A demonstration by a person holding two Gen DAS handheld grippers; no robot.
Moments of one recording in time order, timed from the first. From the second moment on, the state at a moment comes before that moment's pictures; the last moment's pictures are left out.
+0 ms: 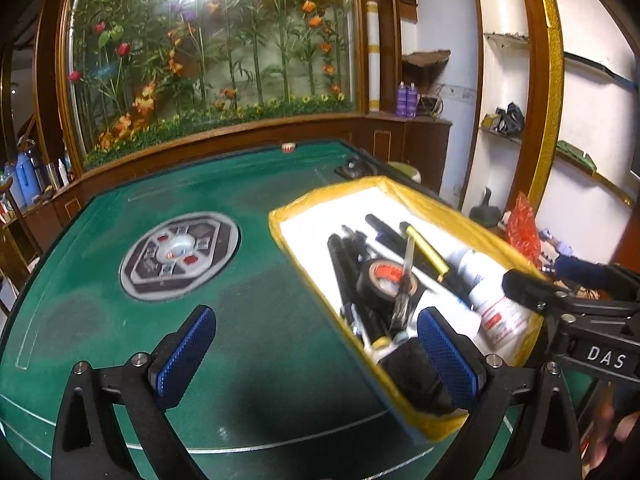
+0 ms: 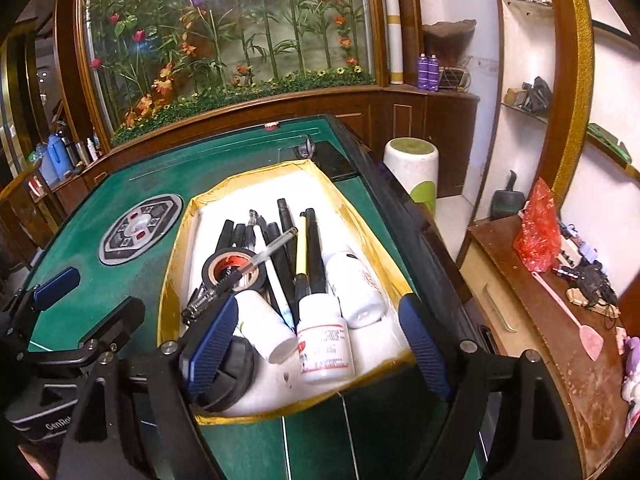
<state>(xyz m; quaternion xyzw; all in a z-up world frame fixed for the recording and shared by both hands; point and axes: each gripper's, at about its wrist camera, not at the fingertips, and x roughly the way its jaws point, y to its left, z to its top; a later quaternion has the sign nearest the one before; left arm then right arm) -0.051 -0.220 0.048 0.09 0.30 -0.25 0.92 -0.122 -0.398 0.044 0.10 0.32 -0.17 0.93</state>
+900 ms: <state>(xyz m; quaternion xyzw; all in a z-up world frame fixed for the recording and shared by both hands) -0.066 -0.179 0.063 0.11 0.24 -0.25 0.93 -0.124 -0.367 0.039 0.09 0.32 -0.16 0.93</state>
